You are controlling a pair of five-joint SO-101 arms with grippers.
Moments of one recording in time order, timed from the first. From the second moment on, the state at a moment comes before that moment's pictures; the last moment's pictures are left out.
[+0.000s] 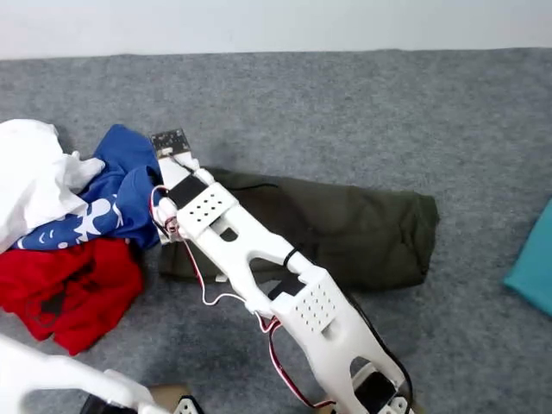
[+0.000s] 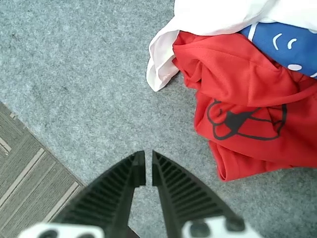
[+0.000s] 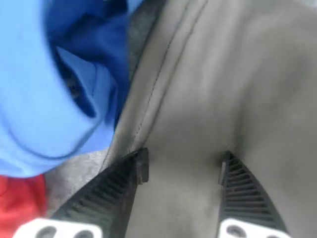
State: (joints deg) left arm -71.2 -32.6 12.3 98.9 -19.5; right arm -48.7 52.5 -43.7 73.6 -26.0
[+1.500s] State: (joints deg) left arm -71.2 -32.6 12.3 98.9 -19.5; right arm -39.3 56.8 -60.8 99.2 -18.0
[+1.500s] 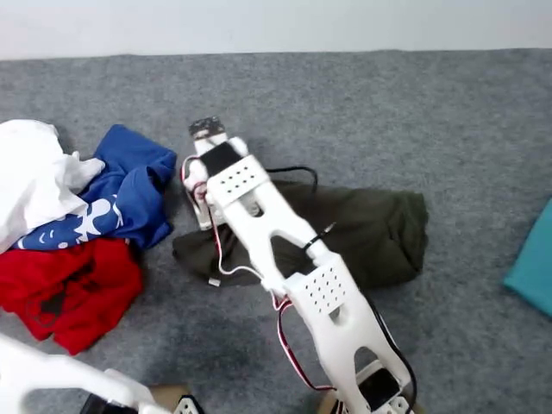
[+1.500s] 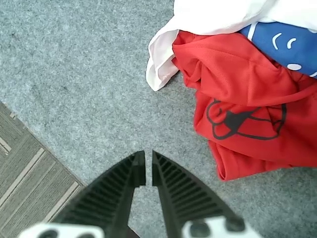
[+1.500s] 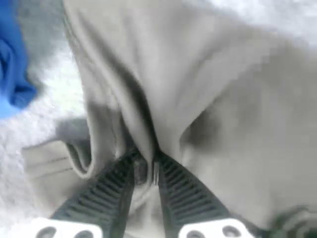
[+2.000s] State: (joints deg) left arm -71.2 -32.6 12.3 98.9 -19.5; right arm -29.5 42.3 -57.3 100.3 -13.8
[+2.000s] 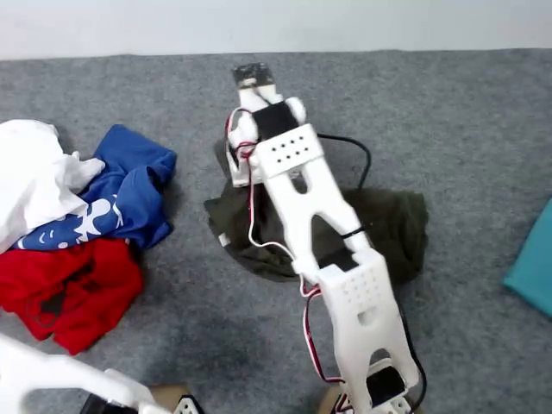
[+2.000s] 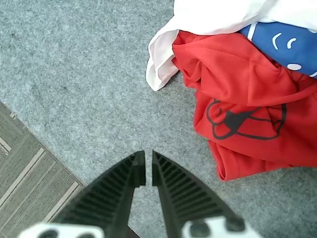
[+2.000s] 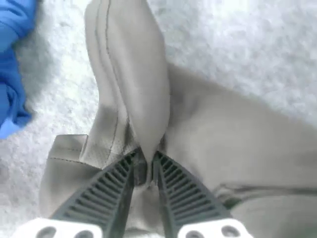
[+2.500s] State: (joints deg) left arm -71.2 -32.6 12.3 99.0 -19.5; right arm -17.1 24.9 -23.1 100.3 -2.9
